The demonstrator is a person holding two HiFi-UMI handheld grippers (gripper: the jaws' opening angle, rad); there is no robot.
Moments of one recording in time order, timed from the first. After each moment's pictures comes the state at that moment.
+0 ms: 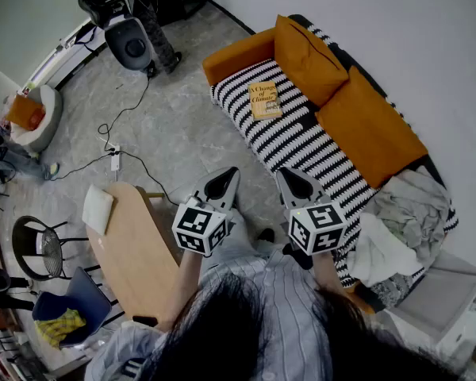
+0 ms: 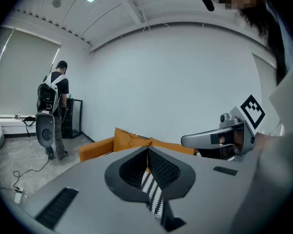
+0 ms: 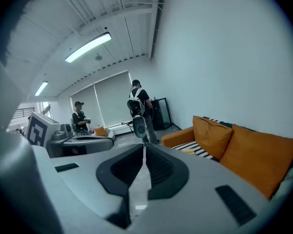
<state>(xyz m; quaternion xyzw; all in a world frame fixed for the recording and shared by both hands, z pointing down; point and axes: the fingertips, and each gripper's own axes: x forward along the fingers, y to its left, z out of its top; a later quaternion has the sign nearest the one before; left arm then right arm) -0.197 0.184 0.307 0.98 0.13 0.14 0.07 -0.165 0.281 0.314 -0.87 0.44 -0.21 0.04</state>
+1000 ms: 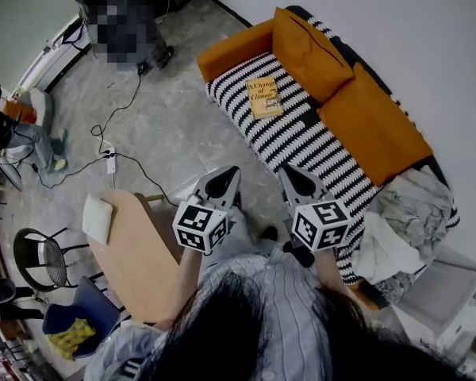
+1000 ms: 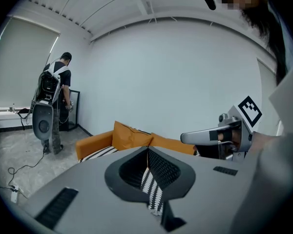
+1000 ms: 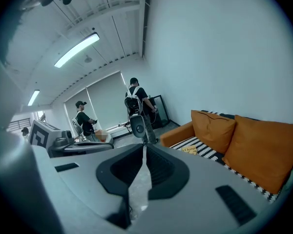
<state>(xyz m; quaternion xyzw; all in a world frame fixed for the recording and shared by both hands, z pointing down) -0.148 0.144 0.335 0.97 0.15 0.18 0.09 -0.115 0.245 0.336 -0.87 0.42 -0.24 0.08</state>
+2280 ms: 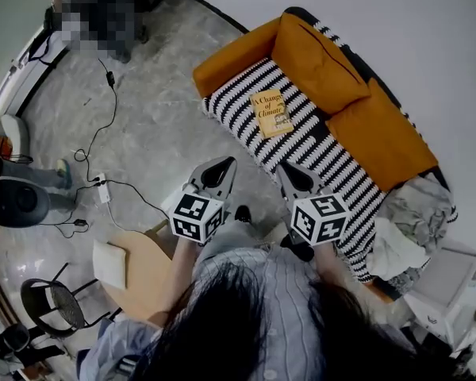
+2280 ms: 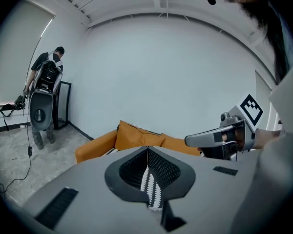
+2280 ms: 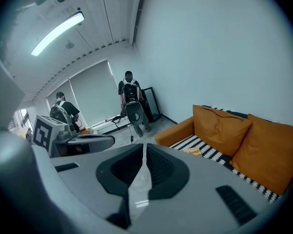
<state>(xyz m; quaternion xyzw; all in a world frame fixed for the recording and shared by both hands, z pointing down) -0.002 -0.039 0.363 0.95 0.22 0.20 0.10 0.007 0.072 0.365 -0.89 0.35 -0.29 0.06</state>
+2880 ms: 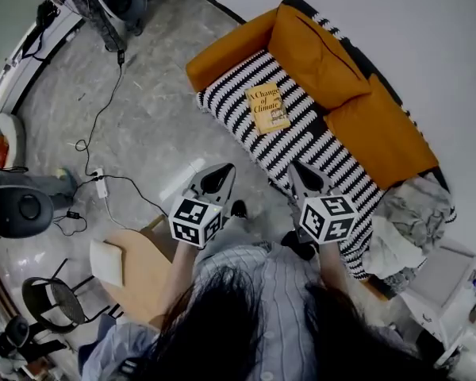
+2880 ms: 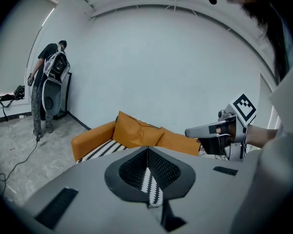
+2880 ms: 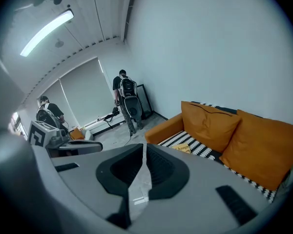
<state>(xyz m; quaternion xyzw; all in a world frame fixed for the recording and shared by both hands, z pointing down) 0.011 -0.019 0.397 0.94 0.22 0.24 0.12 0.043 0.121 0.388 -0.89 0.31 -0.32 0.07</state>
